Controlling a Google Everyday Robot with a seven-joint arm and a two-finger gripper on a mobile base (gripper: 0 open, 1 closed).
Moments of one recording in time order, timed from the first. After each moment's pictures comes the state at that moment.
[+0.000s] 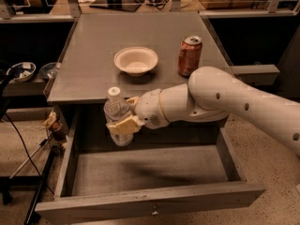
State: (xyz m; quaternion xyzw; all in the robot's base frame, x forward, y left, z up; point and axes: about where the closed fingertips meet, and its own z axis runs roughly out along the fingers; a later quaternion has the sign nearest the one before) arm 0.497 0.088 0.812 -0.54 0.65 0.37 0.39
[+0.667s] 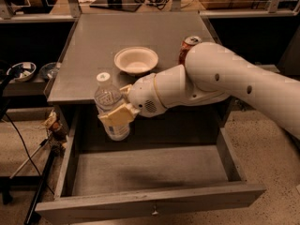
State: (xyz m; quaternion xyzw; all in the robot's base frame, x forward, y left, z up) arm 0.484 0.099 0.860 -0.55 0.65 0.37 0.37
